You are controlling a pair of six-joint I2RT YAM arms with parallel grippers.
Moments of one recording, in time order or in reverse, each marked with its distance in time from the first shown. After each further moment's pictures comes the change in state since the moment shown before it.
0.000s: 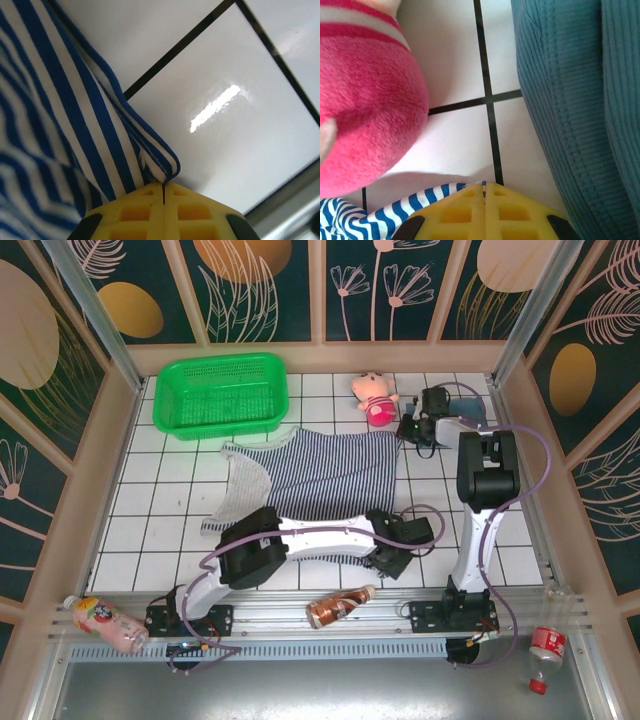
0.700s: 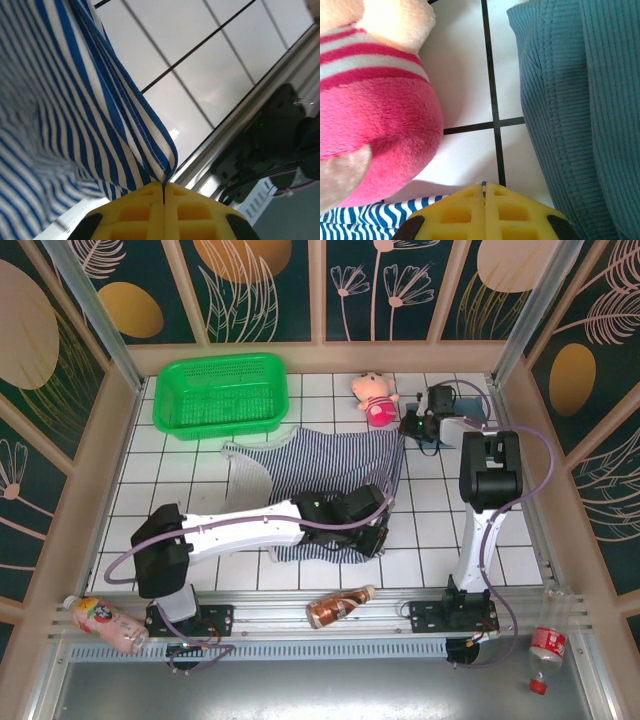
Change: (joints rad) left arm 0.090 -0.459 -0.401 0.328 0.151 -0.045; right arm -0.028 -0.010 0.000 0.047 -0.060 0.000
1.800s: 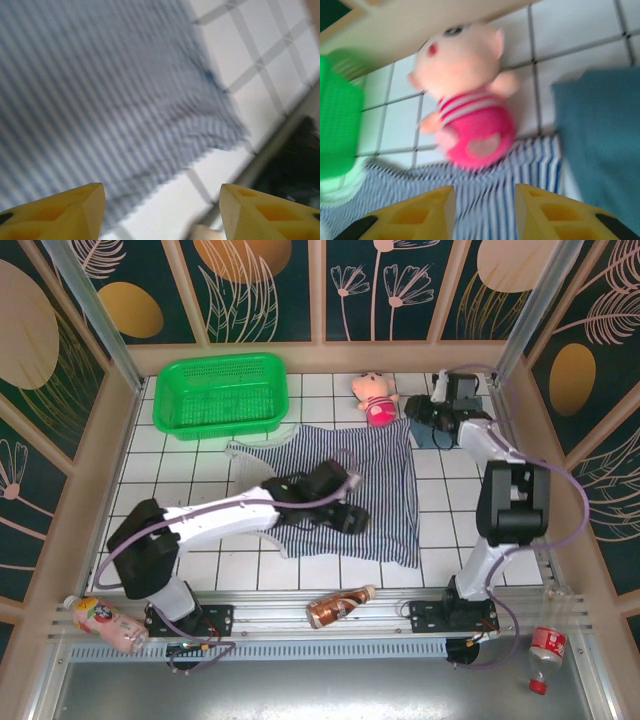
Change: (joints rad) left arm 0.269 -0.137 -0.256 0.135 0.091 0.083; right arm 0.003 -0.389 -0.187 -0.023 -0.061 0.024
